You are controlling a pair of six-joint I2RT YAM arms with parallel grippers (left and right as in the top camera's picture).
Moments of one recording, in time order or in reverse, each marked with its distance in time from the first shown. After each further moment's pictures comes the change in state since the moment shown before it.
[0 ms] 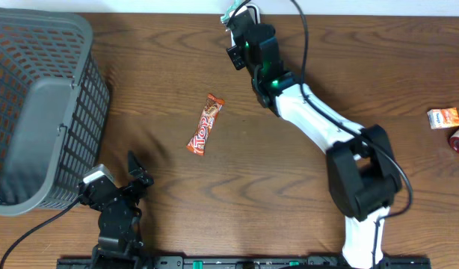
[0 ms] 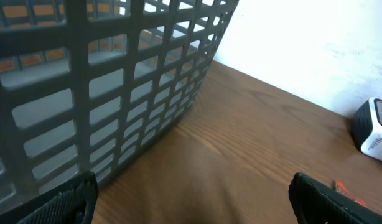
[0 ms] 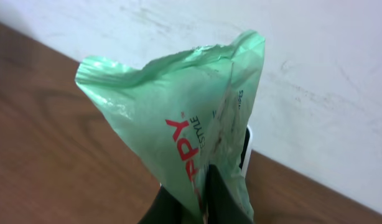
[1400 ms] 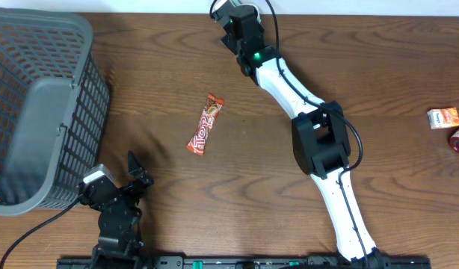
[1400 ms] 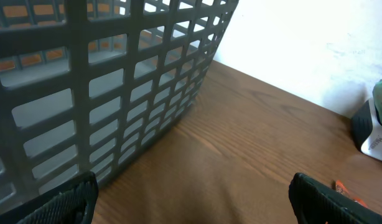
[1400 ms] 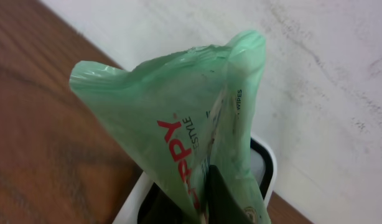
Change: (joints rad) left arm 0.000 0.000 0.000 0.000 0.000 0.000; right arm -0.043 0.523 0.695 -0.336 0.065 -0.265
